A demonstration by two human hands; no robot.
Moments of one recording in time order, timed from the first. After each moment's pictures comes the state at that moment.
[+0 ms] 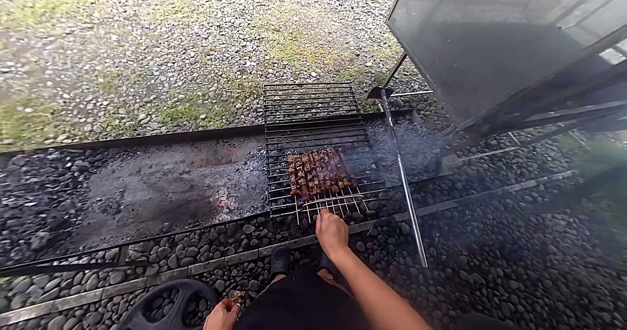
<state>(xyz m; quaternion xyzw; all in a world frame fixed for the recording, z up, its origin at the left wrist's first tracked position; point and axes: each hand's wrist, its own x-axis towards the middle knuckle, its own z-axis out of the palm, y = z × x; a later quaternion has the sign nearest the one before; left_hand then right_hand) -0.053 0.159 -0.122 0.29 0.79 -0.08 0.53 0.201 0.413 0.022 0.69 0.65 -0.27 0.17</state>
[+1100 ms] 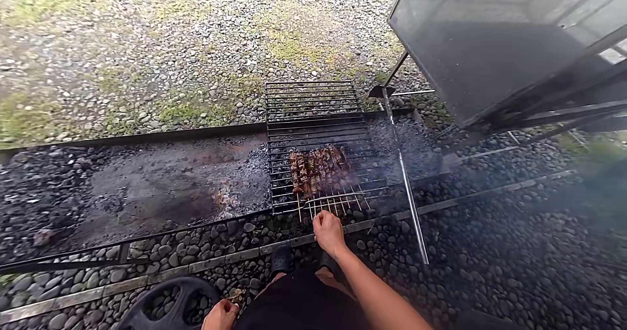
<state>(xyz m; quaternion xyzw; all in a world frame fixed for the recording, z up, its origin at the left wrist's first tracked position) -0.062 0.149 -0.123 0.29 0.79 -0.08 0.53 0.206 0.402 -0.003 0.69 0.59 -0.41 0.01</state>
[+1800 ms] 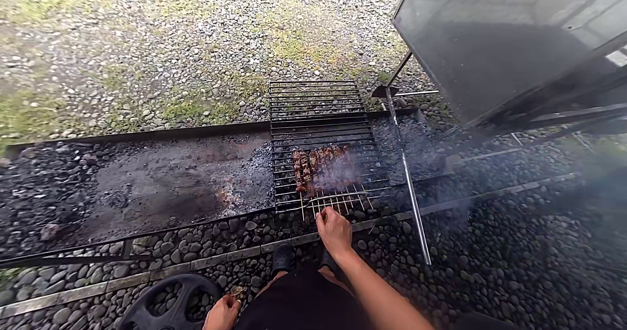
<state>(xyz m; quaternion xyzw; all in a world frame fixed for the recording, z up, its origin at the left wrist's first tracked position) -0.065 0.151 -0.128 0.29 0.79 -0.07 0.54 0.205 0.398 0.008 0.69 0.67 -0.27 0.05</state>
